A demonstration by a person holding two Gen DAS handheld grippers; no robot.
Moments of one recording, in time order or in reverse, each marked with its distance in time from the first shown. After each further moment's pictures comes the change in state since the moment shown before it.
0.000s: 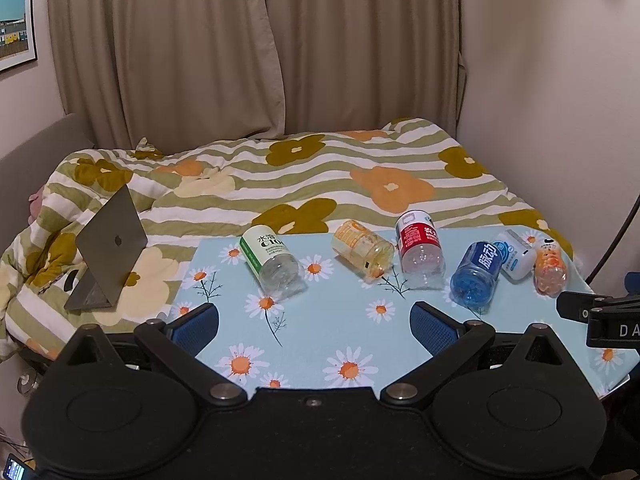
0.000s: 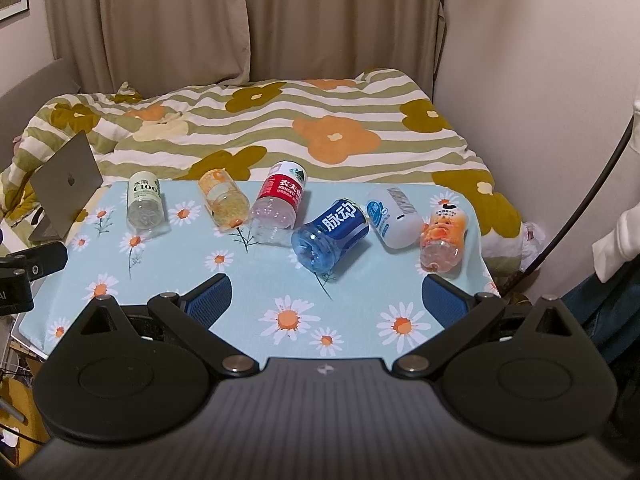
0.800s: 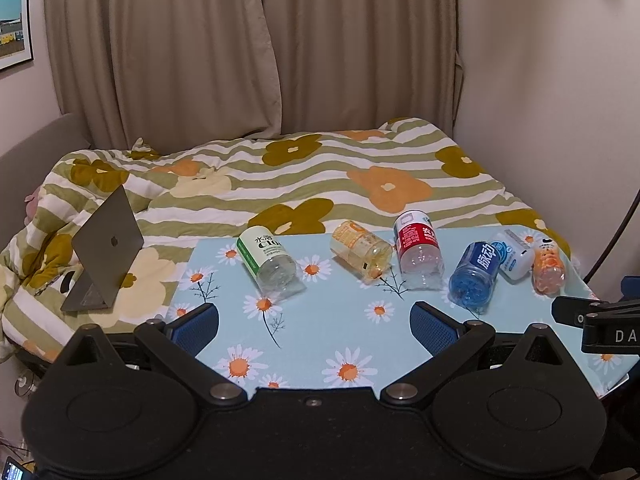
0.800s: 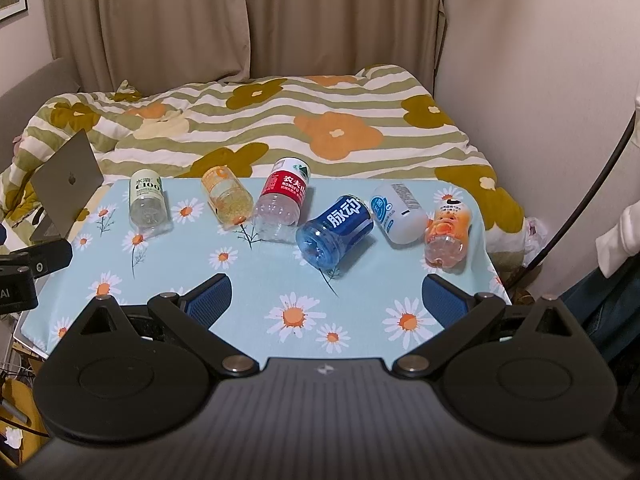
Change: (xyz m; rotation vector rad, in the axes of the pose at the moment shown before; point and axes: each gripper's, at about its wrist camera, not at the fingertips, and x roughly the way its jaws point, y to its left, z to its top) left arm 0.002 0.002 0.000 -0.003 0.000 -0.012; right arm -0.002 0.008 -0.002 0.006 0.003 0.004
